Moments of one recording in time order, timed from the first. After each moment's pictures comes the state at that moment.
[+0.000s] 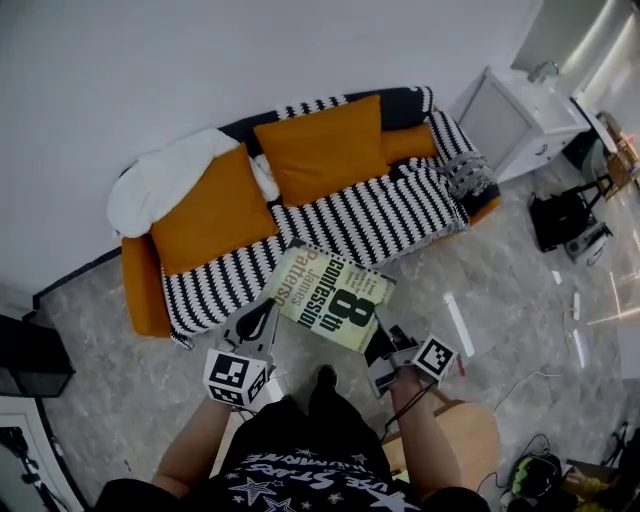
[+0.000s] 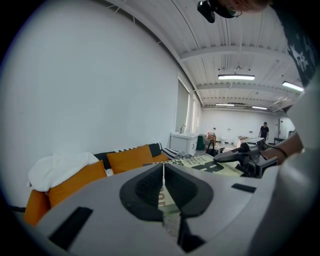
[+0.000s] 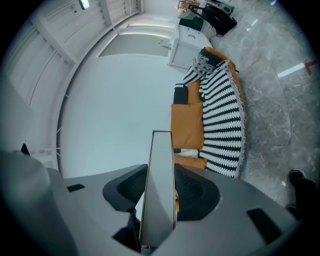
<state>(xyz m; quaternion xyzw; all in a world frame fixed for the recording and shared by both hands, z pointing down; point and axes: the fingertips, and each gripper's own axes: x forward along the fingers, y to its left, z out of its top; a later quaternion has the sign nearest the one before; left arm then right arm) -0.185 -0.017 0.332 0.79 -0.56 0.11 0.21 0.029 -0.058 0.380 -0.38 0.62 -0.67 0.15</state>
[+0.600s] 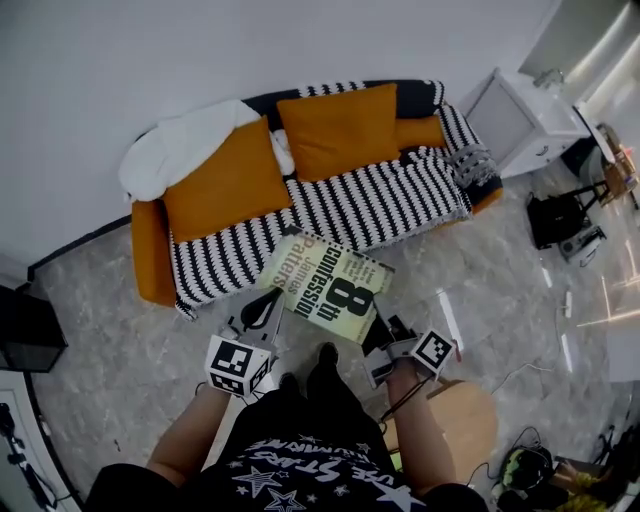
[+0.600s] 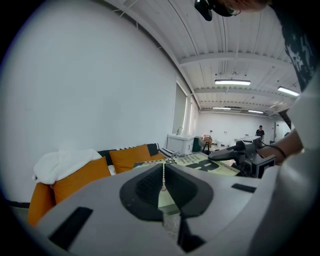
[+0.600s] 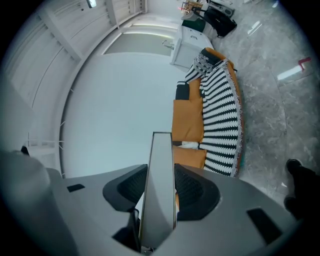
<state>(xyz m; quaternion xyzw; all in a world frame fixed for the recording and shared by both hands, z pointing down) -0.252 0.106 0.319 0.80 -0.55 0.08 0.22 -0.056 0.056 0.354 -0.38 0.64 -0.66 0.14</state>
